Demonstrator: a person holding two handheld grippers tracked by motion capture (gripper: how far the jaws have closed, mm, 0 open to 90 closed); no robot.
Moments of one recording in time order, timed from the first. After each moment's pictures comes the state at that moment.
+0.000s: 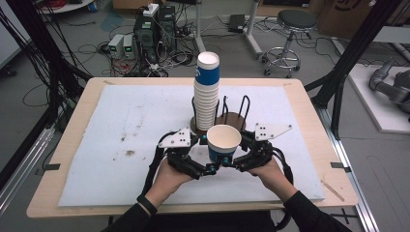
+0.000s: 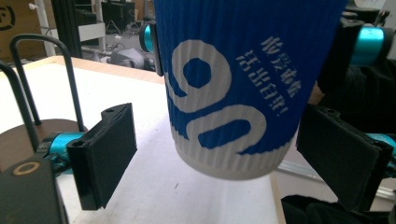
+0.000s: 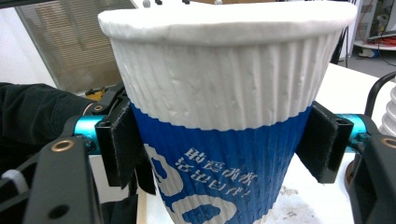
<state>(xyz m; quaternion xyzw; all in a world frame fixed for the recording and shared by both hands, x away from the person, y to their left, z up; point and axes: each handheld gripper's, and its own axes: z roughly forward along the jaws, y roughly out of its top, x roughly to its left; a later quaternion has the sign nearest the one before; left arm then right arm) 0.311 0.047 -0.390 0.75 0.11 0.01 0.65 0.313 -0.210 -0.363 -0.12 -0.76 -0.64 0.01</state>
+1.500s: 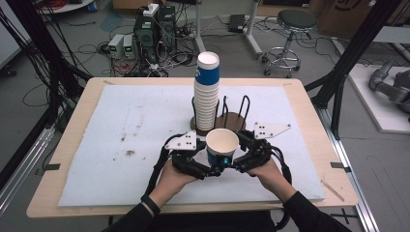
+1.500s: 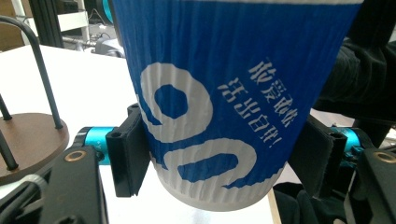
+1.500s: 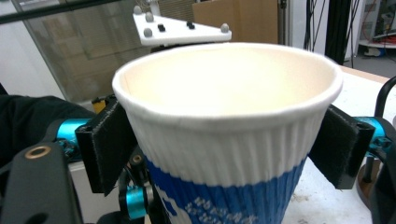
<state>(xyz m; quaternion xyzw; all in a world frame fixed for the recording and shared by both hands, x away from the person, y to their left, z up) 0.311 0.037 -0.397 0.77 0.09 -0.01 0.63 0.312 -0.206 -0.362 -0.13 -0.75 -0.65 0.02</state>
